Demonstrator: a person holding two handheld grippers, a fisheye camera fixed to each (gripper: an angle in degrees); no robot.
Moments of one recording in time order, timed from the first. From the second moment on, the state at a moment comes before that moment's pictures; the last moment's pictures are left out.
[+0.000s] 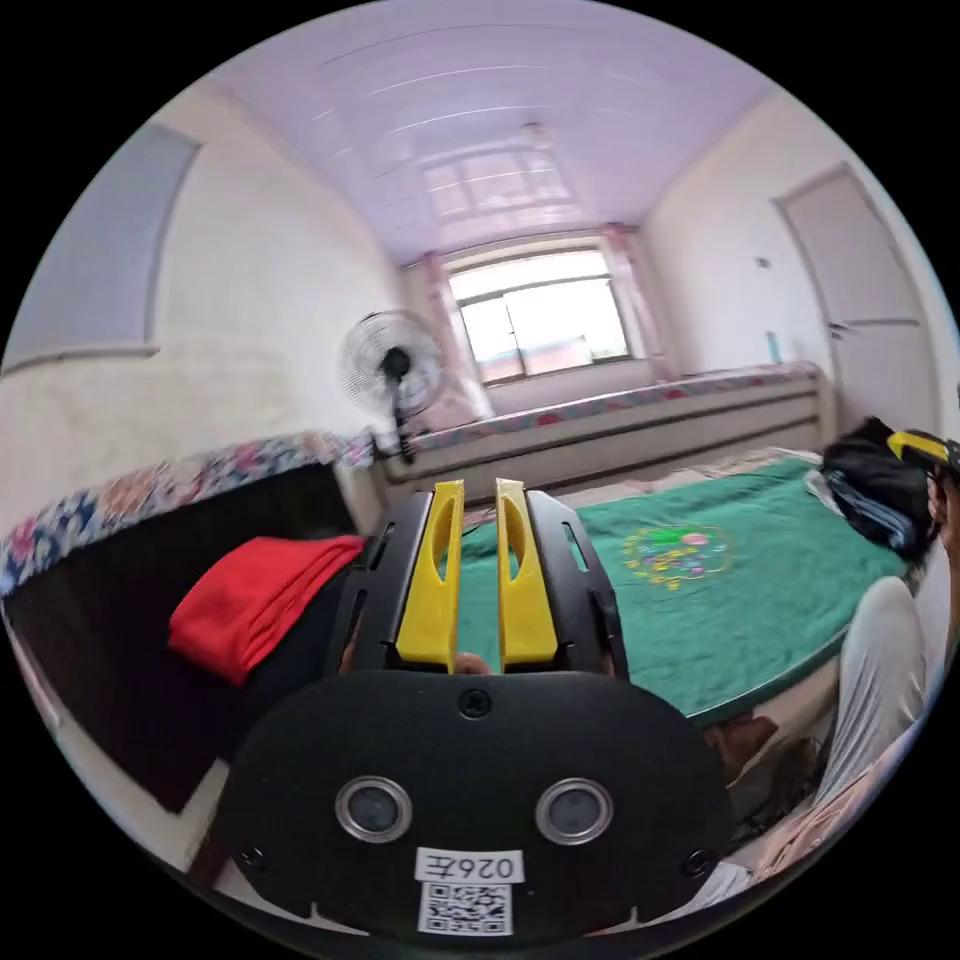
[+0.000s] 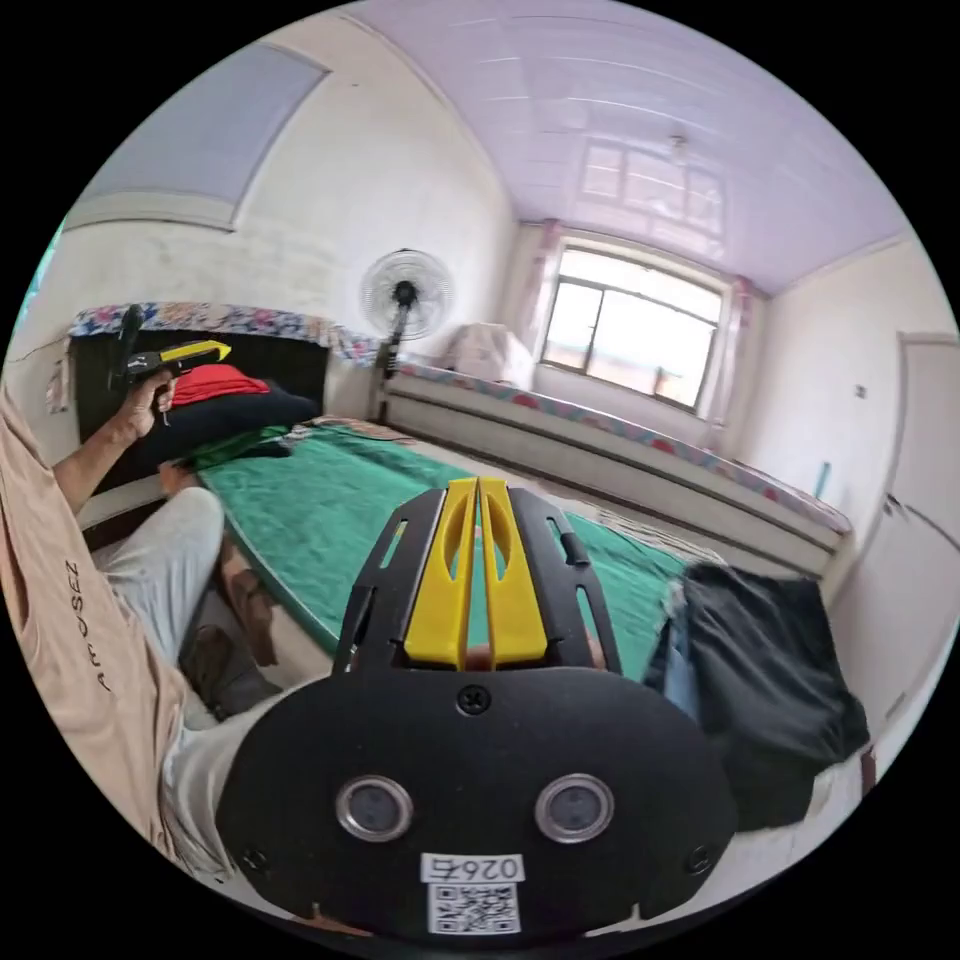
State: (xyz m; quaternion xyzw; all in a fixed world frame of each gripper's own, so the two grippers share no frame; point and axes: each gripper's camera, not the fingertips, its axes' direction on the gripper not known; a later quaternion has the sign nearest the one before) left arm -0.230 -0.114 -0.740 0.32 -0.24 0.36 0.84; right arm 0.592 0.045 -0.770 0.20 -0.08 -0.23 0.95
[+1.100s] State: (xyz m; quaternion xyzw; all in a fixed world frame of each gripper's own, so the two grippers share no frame) left arm -0.820 0.376 -0.551 0.36 0.12 -0.08 0.92; right arm -0.114 -0.290 -0.712 0.22 -0.25 -0.71 0.62
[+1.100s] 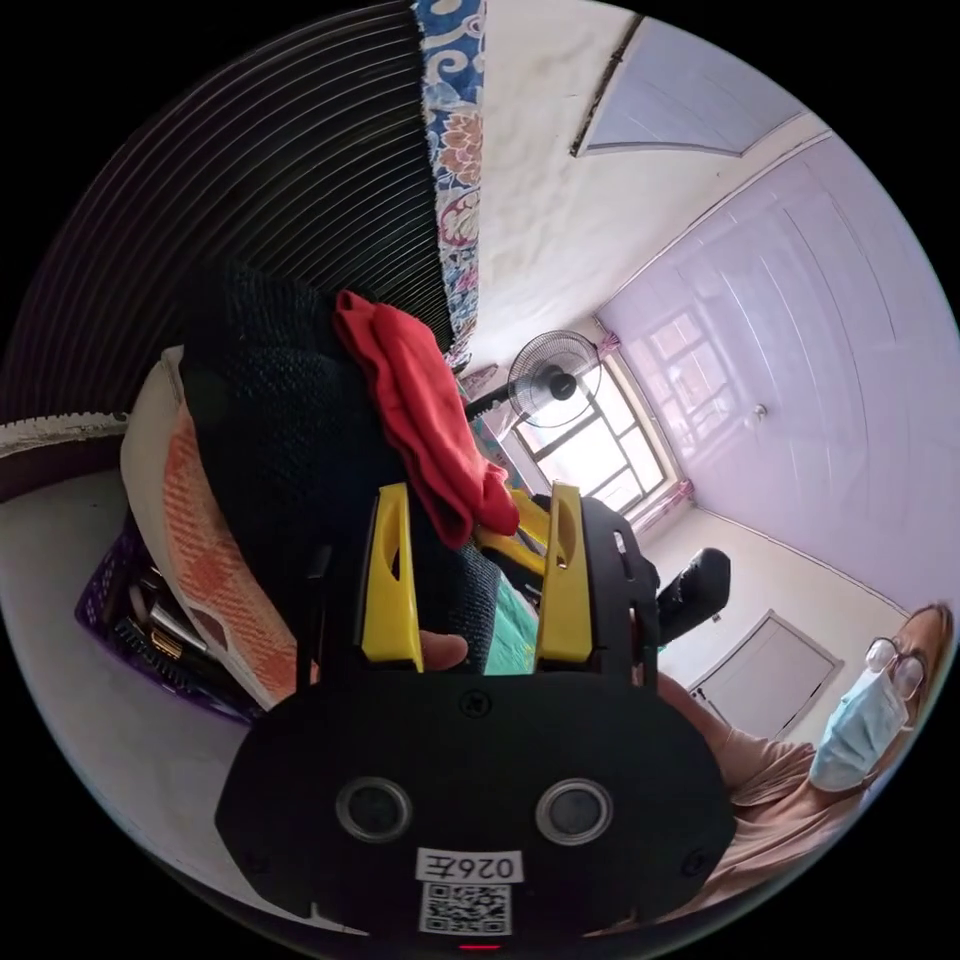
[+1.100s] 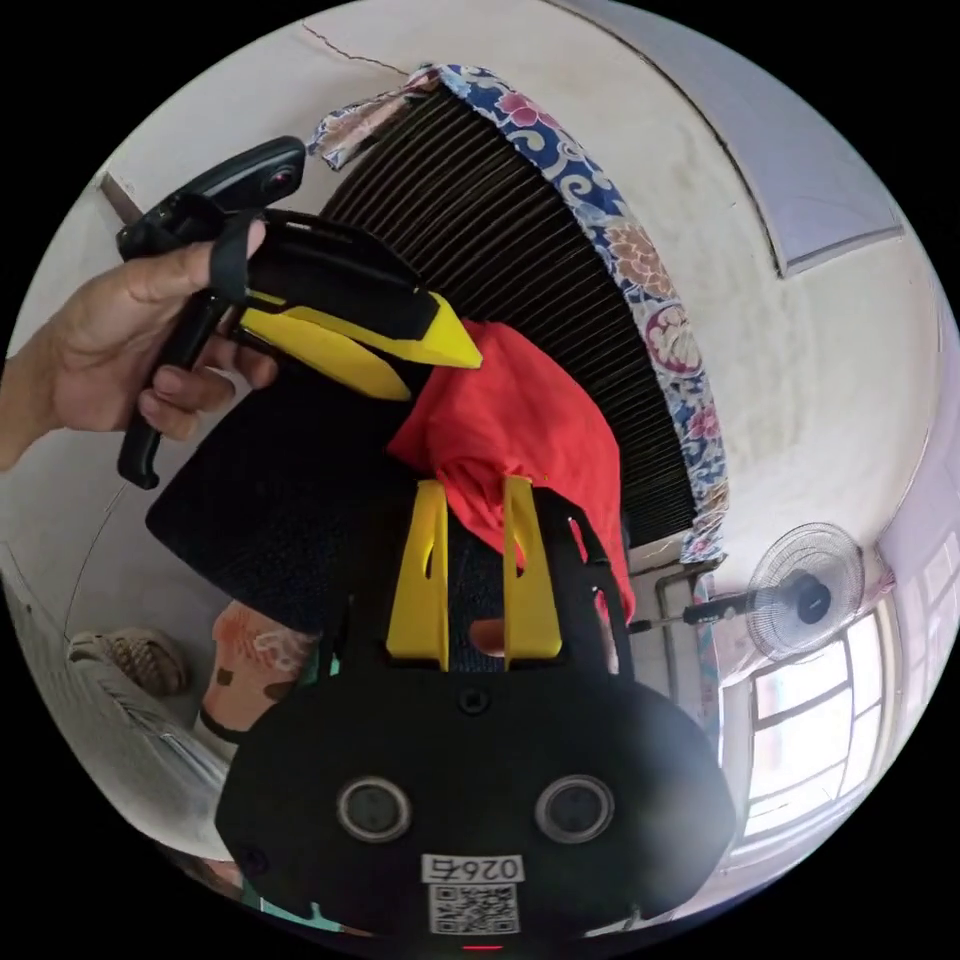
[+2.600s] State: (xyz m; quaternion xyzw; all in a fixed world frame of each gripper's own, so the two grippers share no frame) left arm -0.303 0.233 0.103 0.12 0.20 0.23 0.95; right arm 0.753 -0.115 -0.332 0.11 -0.41 0.05 0.90
